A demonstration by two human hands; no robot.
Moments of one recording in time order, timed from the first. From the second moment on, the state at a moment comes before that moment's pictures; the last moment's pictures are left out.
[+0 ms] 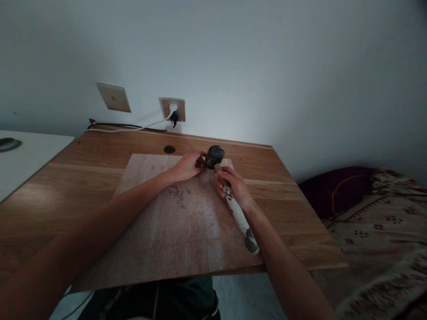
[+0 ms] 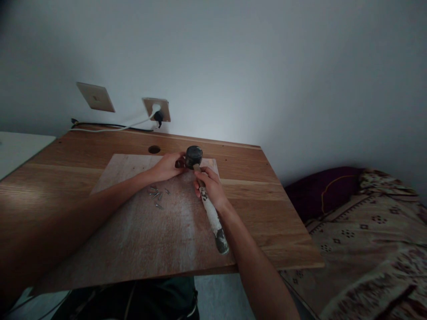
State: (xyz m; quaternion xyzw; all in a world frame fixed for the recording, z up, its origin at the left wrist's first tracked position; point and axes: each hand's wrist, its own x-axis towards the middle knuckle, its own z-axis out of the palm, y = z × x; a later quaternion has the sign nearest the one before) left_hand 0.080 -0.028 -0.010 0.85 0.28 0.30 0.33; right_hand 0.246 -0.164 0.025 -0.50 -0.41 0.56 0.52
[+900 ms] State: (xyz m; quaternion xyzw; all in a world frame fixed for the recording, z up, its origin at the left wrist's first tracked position) left_hand 0.082 -0.030 -0.013 0.85 0.27 0.29 0.34; right_hand 0.267 -0.189 0.050 -0.59 -0.45 0.54 0.39
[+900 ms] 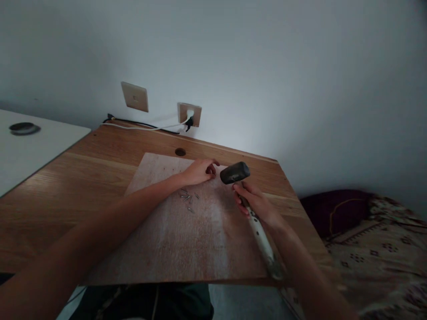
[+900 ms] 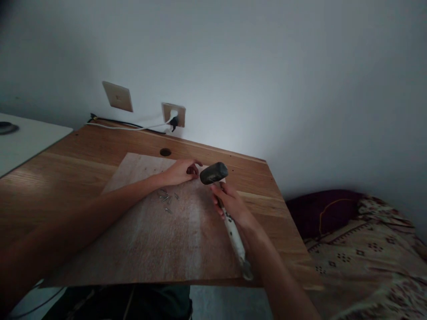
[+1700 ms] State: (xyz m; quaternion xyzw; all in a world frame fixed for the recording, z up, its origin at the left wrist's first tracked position) left_hand 0.083 -0.032 -0.015 0.85 0.27 0.30 0.33; right_hand 0.266 -0.155 0.065 -0.70 -0.63 0.23 0.26
